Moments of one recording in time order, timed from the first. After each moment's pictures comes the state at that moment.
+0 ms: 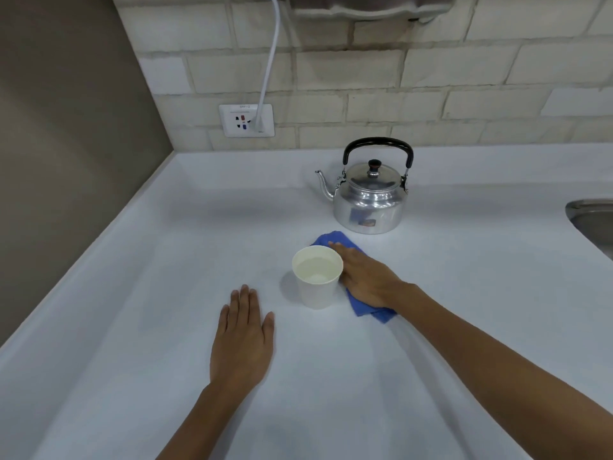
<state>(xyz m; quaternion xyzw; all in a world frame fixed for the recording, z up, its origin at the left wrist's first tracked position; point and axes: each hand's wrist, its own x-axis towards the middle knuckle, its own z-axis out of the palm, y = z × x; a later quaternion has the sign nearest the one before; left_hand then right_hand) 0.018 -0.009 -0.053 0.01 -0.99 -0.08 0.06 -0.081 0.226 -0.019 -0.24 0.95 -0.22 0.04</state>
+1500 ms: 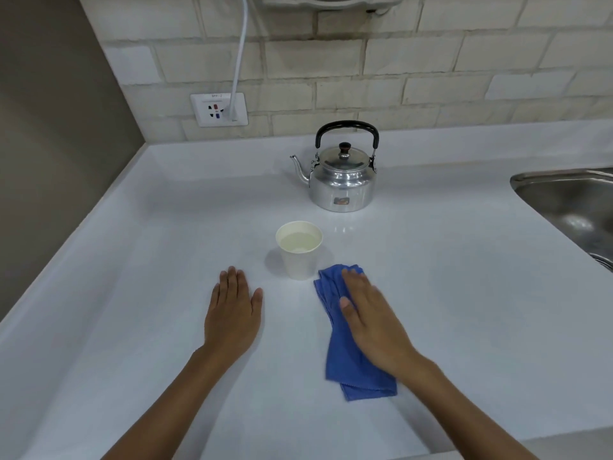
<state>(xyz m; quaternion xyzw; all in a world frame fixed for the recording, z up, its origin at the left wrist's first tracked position) 0.021 -0.012 -0.038 -0.02 -0.99 -0.14 -0.02 0.078 0.211 -0.021 -0.05 0.93 -0.35 -0.02</state>
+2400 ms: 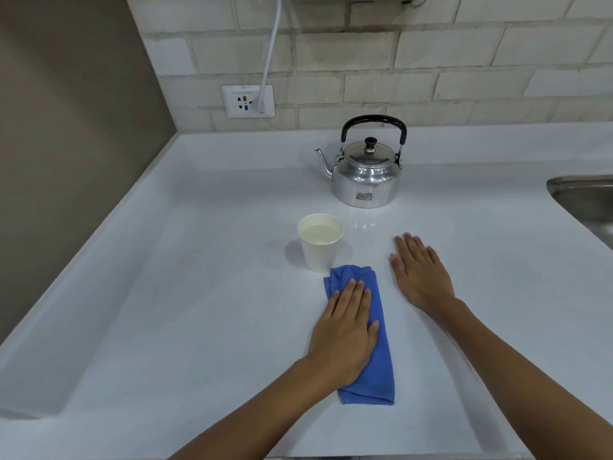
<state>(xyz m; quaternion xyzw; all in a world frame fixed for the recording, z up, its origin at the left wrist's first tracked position) 0.080 0.097 -0.033 -0.24 -0.96 -0.11 0.00 -0.007 0.286 -0.049 0.01 0.99 -0.13 -0.03</state>
